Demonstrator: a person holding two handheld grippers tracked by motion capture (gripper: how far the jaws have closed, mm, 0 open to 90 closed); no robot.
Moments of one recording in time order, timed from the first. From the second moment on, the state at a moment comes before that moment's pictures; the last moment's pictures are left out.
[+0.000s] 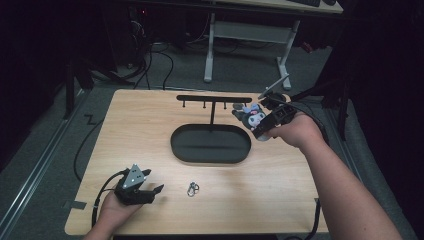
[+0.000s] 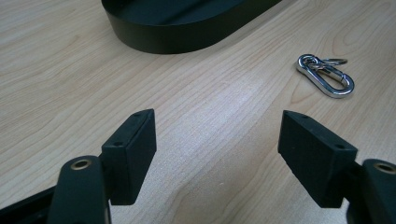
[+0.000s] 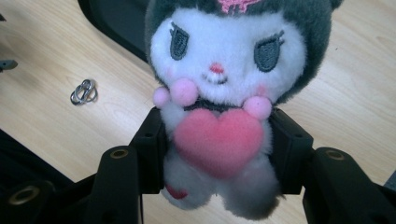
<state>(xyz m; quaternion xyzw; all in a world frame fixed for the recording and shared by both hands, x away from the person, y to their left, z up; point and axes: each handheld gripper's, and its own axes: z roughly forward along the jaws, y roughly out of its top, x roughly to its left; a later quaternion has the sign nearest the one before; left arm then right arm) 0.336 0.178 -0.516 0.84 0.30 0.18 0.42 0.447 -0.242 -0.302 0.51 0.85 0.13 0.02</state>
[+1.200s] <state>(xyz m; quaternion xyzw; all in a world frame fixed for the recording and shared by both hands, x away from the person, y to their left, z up) 0.335 0.172 -0.519 0.85 0.28 0.17 0.40 0.460 -0.268 -0.340 0.54 0.83 0.12 0.04</state>
